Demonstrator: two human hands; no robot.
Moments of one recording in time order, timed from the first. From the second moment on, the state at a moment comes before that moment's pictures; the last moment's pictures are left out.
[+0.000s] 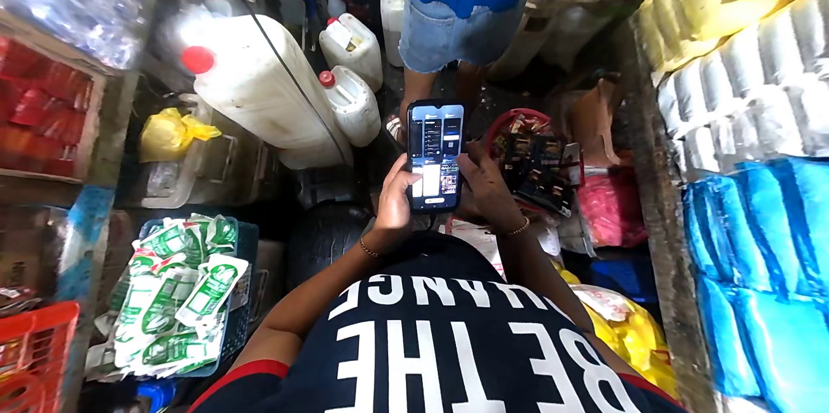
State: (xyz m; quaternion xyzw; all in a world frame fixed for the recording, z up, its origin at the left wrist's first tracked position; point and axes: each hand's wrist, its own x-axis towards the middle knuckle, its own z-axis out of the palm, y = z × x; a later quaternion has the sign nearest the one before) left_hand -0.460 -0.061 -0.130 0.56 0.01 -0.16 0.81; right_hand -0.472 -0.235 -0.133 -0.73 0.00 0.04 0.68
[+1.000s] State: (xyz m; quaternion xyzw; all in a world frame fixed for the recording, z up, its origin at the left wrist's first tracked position) left_hand -0.460 -0.063 -0.132 0.54 0.01 -0.16 0.82; right_hand -0.470 -0.236 -0.138 -0.73 -0.01 0.07 0.68
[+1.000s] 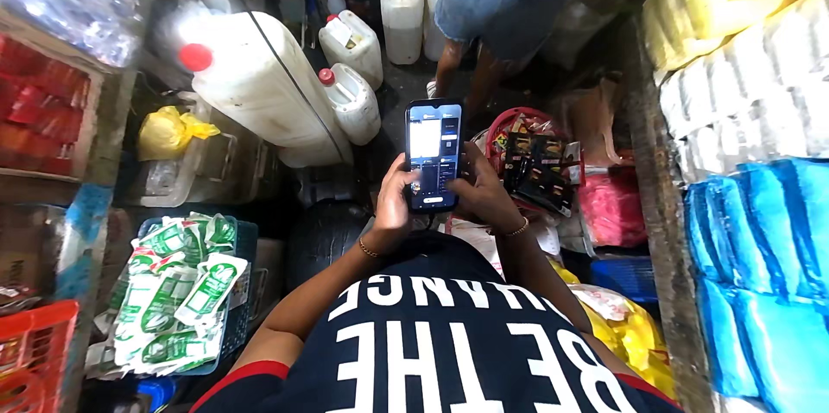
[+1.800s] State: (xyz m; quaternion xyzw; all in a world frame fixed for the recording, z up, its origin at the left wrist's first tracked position) left_hand -0.461 -0.065 -0.131 0.51 0.01 -0.15 0.85; right_hand -0.472 -0.232 -0.138 -0.73 0.01 -0.01 0.68
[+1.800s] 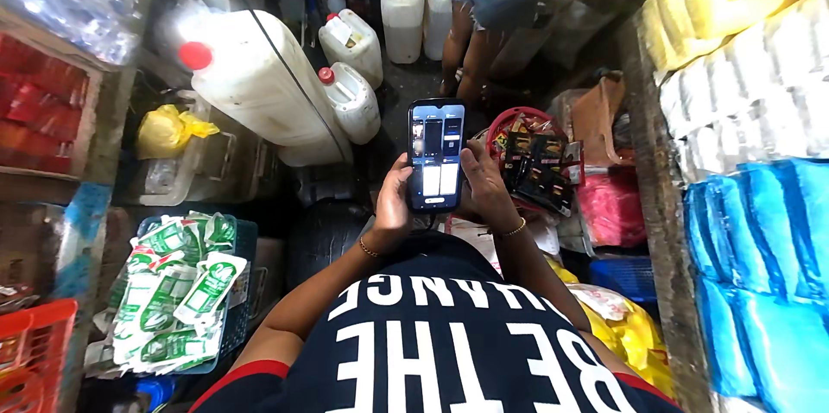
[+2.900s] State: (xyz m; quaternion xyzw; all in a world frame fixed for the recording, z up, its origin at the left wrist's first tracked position) left_hand -0.460 -0.064 -0.134 0.52 0.01 -0.16 0.84; right_hand -0.471 -0.230 -0.137 -0.70 0.00 0.00 0.71
